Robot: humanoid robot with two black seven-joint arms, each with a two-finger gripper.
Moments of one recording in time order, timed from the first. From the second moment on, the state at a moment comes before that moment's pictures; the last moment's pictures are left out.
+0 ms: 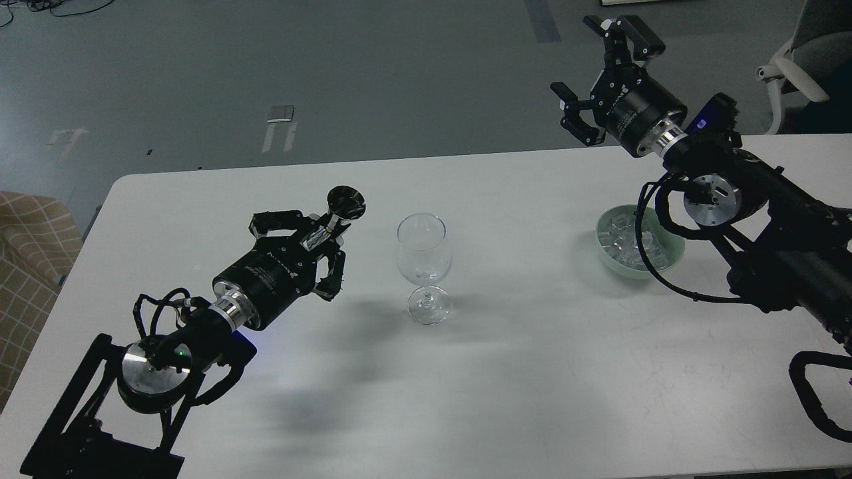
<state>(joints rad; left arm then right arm) -0.05 0.16 -1.36 -1.73 0.13 0.18 0.39 0.84 -0.27 0.82 0.80 -0.35 0.30 0.20</state>
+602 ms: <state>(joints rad) -0.11 0.15 -1.33 -1.73 0.15 0.23 0.41 0.83 -0.26 0.82 0.80 -0.36 0.30 0.20</state>
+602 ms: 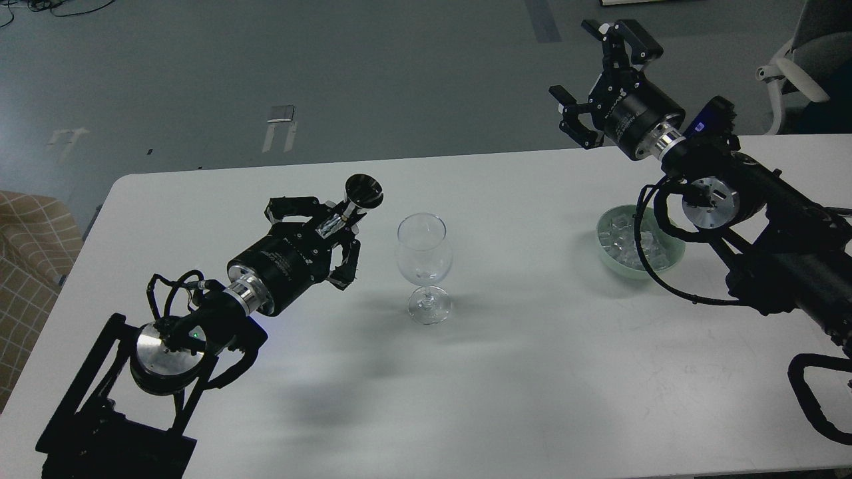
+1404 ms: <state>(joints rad) -0.15 0.15 -1.27 -1.73 0.20 0.23 0.41 0.82 -0.26 0.82 0.80 -0.37 0.30 0.20</state>
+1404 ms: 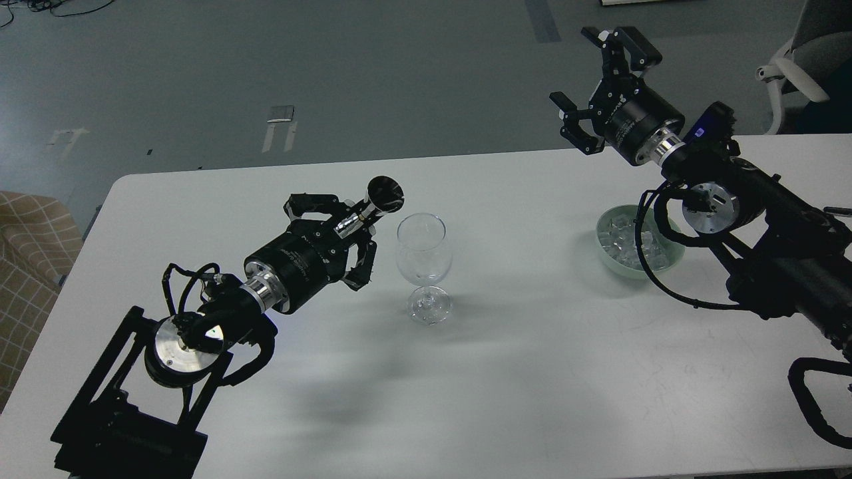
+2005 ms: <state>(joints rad) -0.16 0.15 -1.24 -1.73 0.31 0.23 0.41 0.81 -0.26 0.82 0.80 -0.37 0.30 0.20</state>
